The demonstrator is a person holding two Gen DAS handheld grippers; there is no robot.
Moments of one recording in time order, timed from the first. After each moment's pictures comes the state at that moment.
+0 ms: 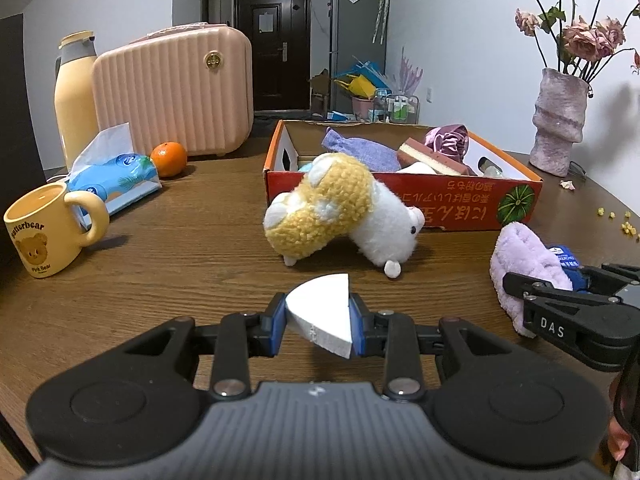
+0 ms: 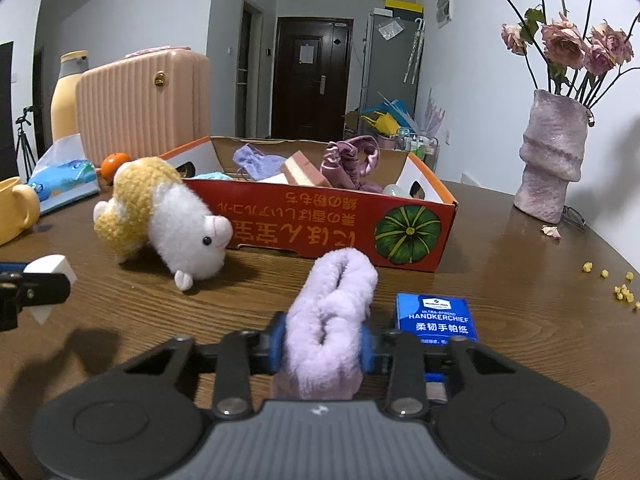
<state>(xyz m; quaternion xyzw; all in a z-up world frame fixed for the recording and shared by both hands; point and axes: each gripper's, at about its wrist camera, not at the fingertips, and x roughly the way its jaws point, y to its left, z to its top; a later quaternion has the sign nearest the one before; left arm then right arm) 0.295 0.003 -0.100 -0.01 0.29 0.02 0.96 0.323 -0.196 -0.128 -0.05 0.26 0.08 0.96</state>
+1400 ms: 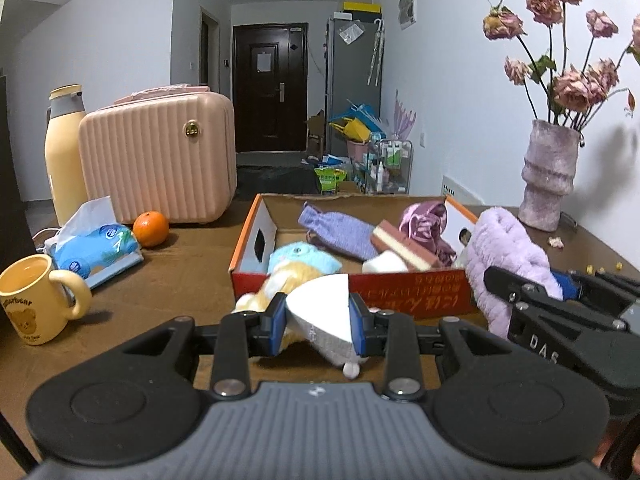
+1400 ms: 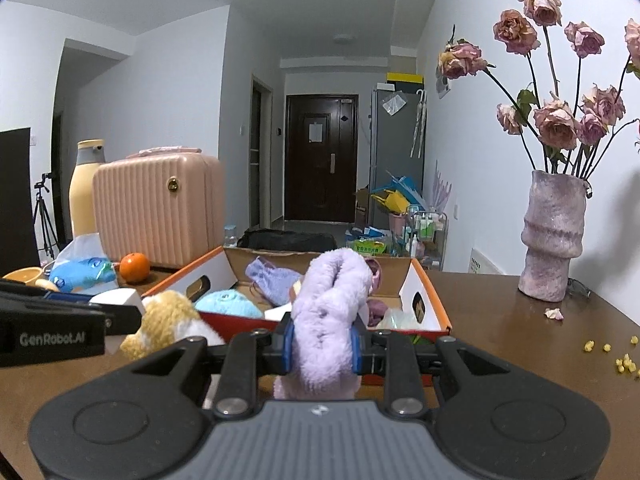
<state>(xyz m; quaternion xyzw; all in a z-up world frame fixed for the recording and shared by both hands) 0.324 -0.030 -0.047 -0.01 0.23 0.02 0.97 0.328 -0.207 -0.068 -0.02 0.14 0.11 0.98</state>
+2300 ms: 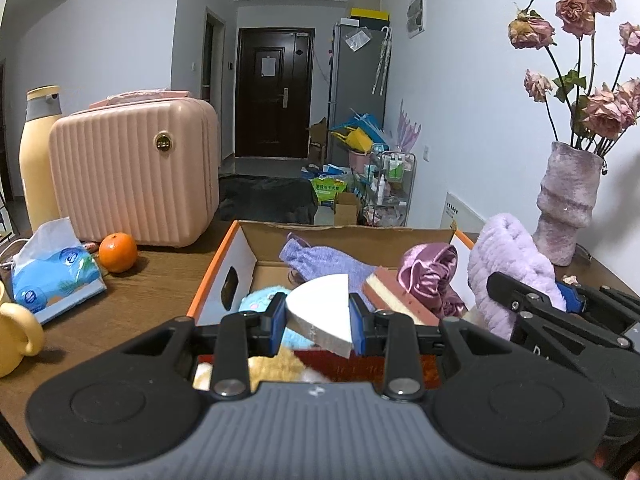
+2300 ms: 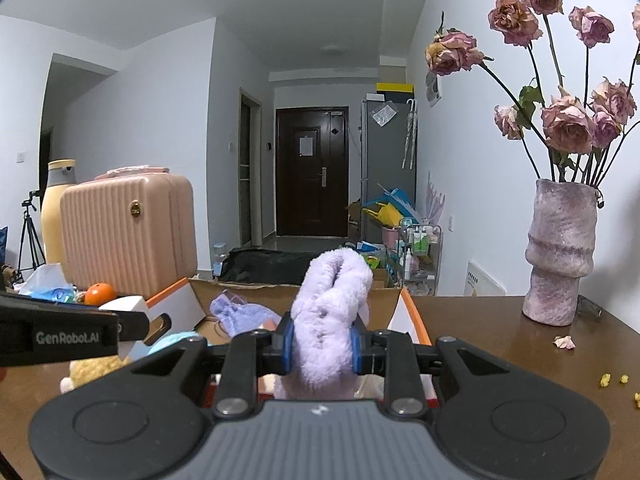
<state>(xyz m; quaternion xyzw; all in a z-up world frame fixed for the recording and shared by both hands) 0.407 -0.042 -0.044 -0.03 0.22 0.02 0.98 0.402 -0.220 -0.065 -0.01 0.12 0.10 0.99</state>
